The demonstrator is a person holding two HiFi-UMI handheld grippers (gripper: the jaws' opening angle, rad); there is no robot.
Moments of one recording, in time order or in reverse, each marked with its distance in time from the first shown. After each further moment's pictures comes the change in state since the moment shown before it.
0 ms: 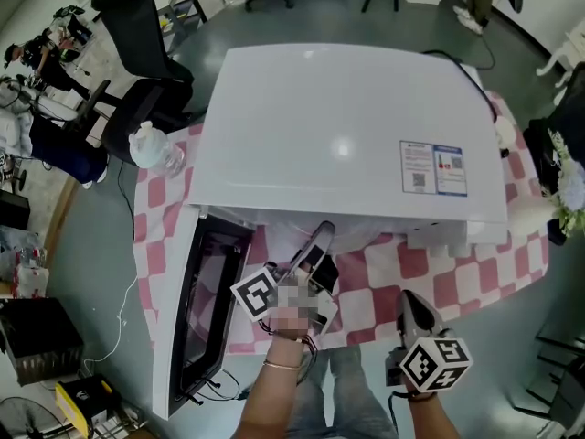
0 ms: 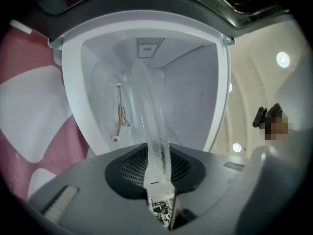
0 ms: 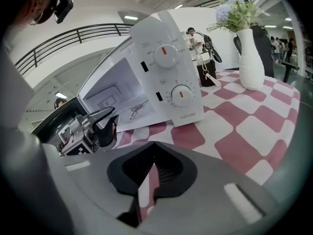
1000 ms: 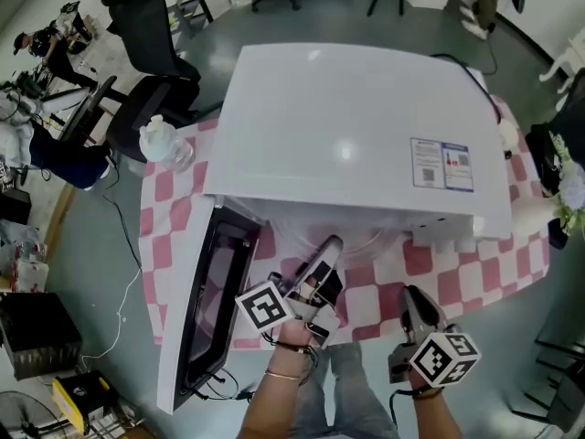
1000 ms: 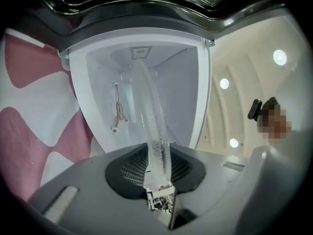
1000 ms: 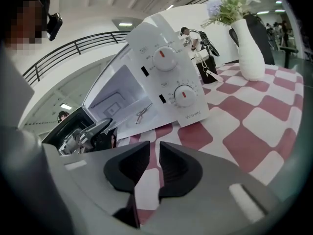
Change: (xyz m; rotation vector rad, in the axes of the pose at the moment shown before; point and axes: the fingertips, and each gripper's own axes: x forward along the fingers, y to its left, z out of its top) left arm -0.027 -0.016 -0.016 0.033 0.037 -0.030; right arm -0.002 0.011 0.005 0.085 -0.035 0.085
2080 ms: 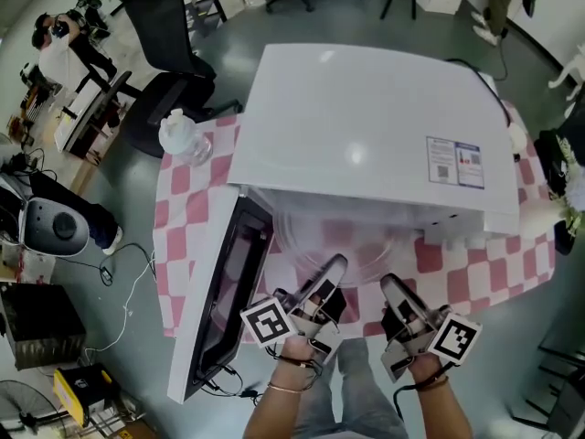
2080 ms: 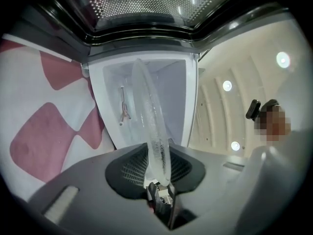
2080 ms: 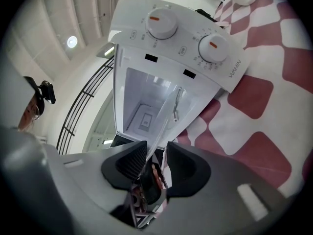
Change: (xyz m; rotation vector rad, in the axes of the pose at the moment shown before) left arm -0.046 -0.008 -0.014 -0.036 -0.004 0.037; right arm 0.020 0.086 0.012 0.395 0.034 0.515
